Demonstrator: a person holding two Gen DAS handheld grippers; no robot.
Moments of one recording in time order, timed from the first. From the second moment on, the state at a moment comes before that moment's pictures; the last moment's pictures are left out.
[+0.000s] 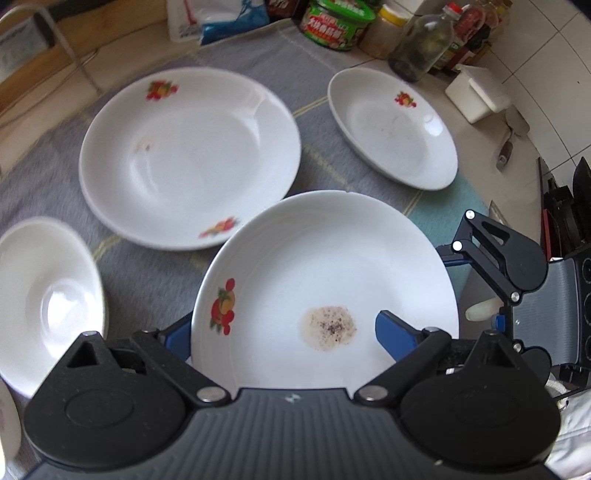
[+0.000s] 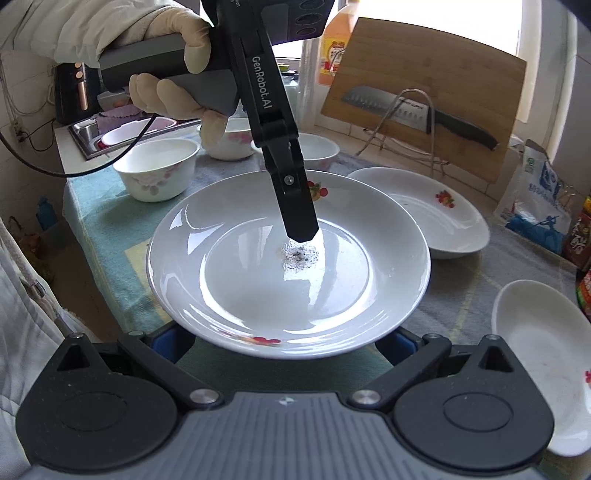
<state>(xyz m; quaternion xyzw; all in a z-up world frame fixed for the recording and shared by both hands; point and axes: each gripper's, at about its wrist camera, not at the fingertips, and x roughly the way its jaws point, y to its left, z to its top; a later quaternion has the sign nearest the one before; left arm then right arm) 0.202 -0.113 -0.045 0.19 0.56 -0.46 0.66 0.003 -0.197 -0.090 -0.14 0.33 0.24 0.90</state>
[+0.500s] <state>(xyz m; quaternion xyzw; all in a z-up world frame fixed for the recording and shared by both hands) 0.199 -0.205 -0.032 0.22 0.54 -0.50 0.64 -0.005 -0.252 -0.076 -0.13 0.33 0.19 0.92</state>
